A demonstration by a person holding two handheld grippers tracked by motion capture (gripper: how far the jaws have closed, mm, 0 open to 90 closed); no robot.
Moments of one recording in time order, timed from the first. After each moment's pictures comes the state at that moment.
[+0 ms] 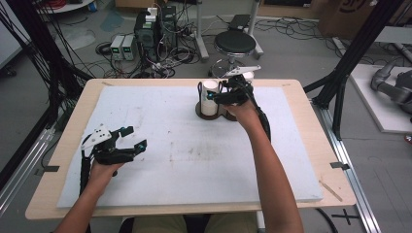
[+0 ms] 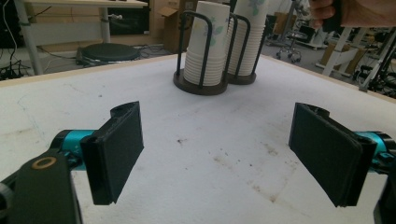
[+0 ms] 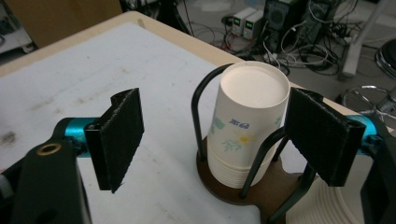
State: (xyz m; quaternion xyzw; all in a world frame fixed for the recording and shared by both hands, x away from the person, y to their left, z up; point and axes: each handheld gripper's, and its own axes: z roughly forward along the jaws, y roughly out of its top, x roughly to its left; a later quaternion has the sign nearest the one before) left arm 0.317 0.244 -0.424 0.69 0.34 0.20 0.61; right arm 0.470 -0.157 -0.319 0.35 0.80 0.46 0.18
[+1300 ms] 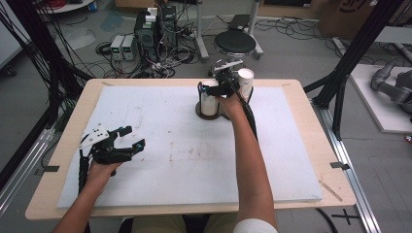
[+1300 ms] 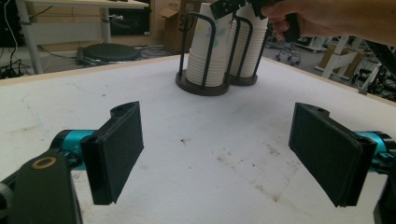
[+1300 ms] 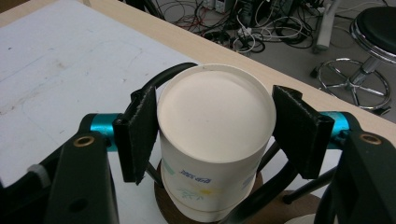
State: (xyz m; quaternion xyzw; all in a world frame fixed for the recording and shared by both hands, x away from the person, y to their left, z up) left arm 0.319 0.250 -0.425 0.68 0.34 0.19 0.62; right arm 0.522 -0.128 -0.344 0.40 0.81 0.39 0.20
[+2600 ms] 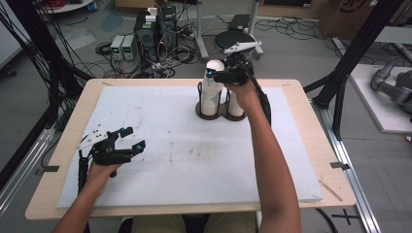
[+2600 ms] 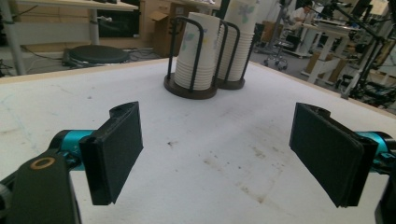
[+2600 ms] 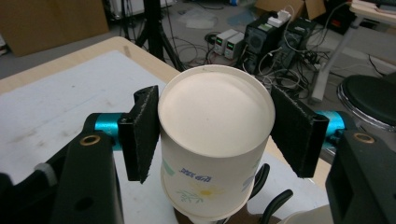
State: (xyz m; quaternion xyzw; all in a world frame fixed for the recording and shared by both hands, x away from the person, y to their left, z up) left arm 0.316 0.249 -0.425 0.68 0.33 0.17 0.63; right arm 0.473 -0.149 -0.252 0.32 0.80 0.46 0.23
